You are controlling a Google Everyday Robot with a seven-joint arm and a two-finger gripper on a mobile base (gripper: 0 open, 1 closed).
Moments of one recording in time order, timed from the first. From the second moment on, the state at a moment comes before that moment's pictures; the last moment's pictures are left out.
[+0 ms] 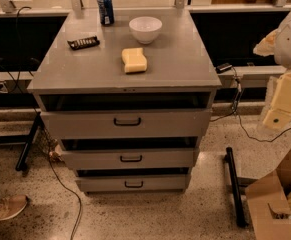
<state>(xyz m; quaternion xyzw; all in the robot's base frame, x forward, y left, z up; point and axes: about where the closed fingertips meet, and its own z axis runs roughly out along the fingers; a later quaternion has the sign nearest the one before) 0.438 -0.217 0.976 -0.60 0.78 -0.03 0.16</state>
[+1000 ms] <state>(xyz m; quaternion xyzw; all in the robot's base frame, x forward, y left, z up) 0.407 -0.161 0.863 -0.65 0.74 0.09 0.17</state>
